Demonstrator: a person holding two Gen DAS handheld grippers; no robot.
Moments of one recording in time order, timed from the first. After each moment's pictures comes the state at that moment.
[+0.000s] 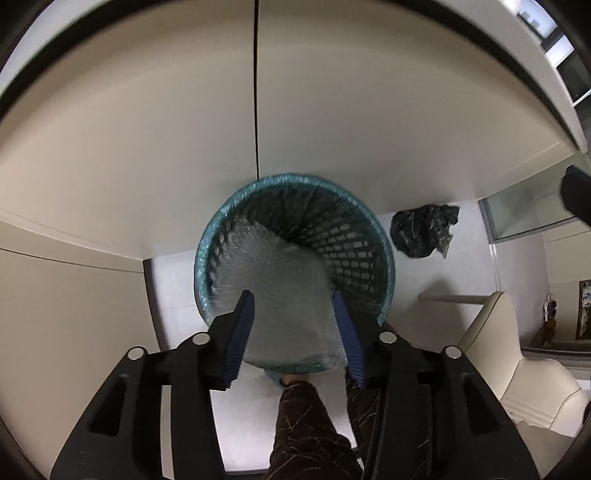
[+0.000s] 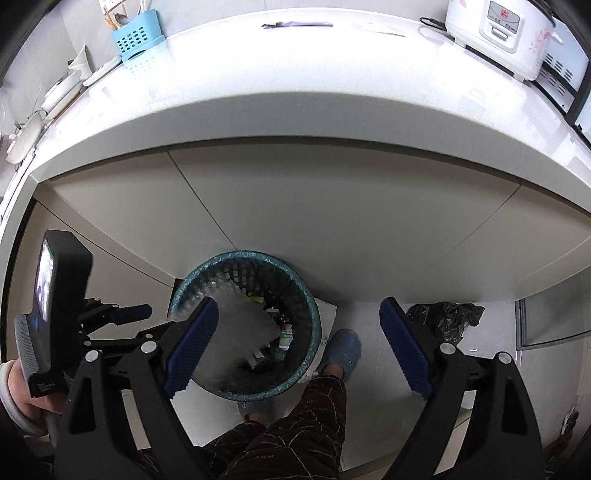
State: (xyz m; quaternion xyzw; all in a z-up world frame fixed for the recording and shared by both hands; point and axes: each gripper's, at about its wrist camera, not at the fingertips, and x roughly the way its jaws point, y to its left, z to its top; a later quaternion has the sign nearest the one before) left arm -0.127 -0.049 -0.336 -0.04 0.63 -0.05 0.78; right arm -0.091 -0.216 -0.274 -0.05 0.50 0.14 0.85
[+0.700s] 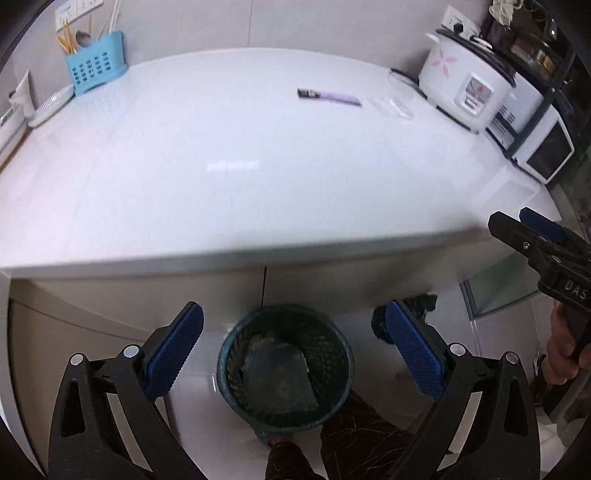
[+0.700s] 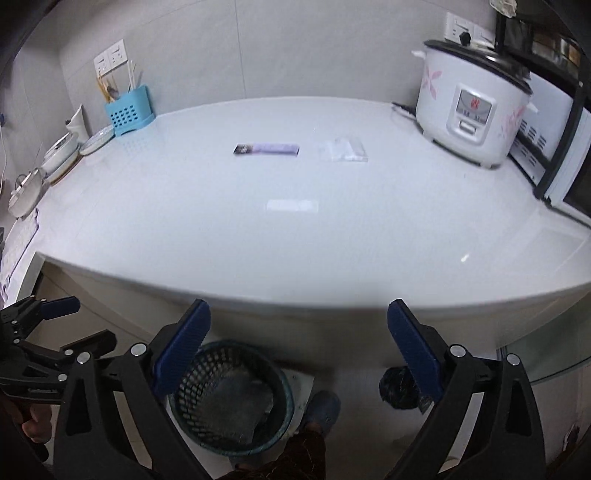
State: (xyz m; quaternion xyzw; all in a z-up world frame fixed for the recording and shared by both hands) left arm -0.076 -0.048 -0.160 -0.07 0.50 -0.02 0.86; right arm -0.014 -0.245 -0.147 -0.05 0.41 0.12 0.90
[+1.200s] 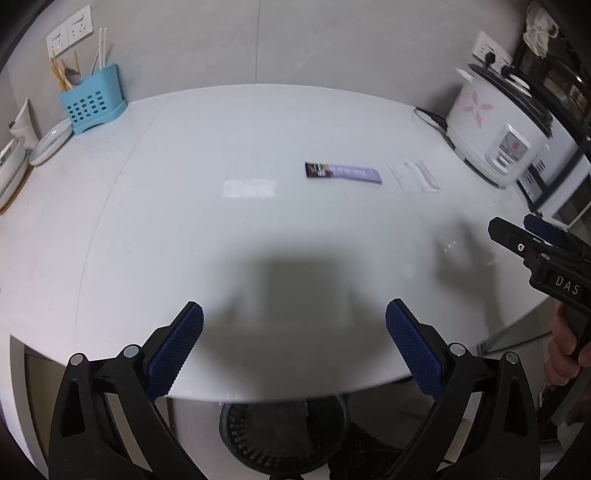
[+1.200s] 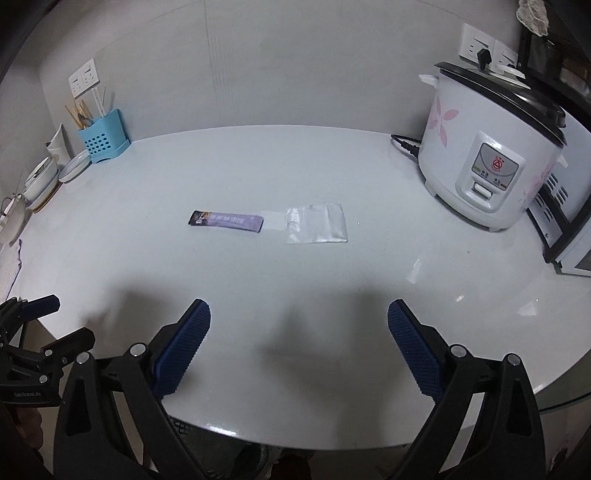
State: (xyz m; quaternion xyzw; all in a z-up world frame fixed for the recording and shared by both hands) left arm 0.038 -0.051 -0.120 -0.07 0.48 0.02 0.87; right arm 0.122 -0.257 -0.116 -0.06 0.41 0.12 0.90
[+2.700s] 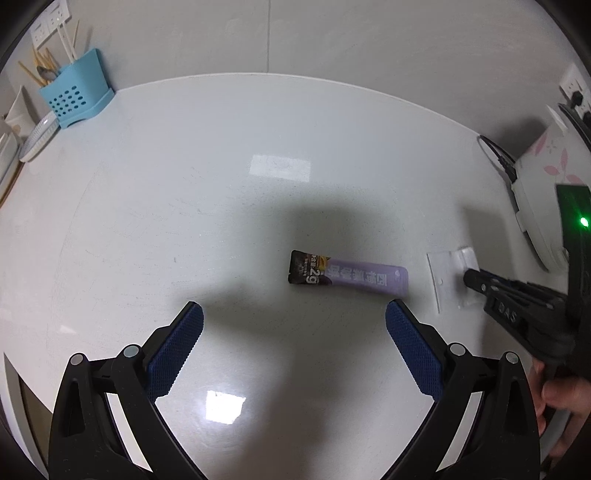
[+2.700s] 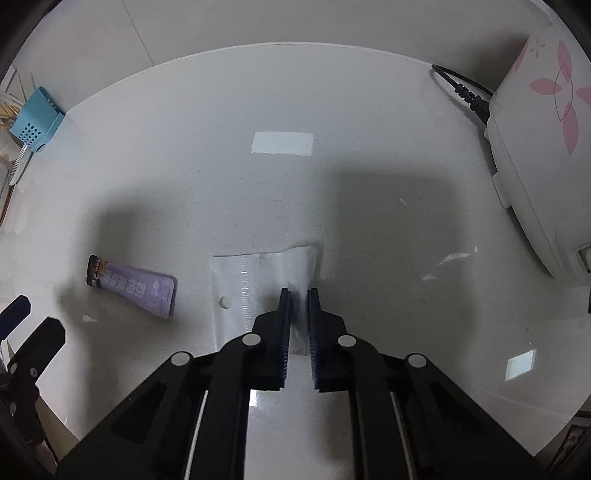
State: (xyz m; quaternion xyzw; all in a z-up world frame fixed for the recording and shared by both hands) left arm 0.205 -0.073 -0.138 -0.12 0.54 0.11 0.82; right arm 0.299 -0.239 -0.184 -0.07 0.57 0.12 0.81
